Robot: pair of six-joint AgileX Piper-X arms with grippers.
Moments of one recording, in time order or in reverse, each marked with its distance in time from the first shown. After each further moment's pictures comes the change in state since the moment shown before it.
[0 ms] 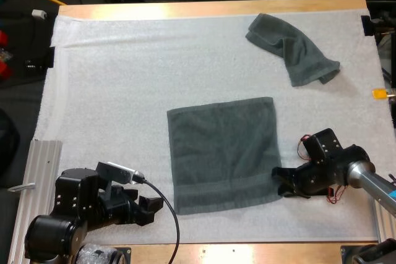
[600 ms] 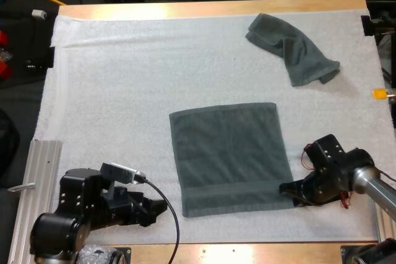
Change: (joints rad) left arm 0.000 0.025 0.071 -0.052 0.098 -0.036; right arm 0.019 -0.116 0.000 0.209 0.159 -0.188
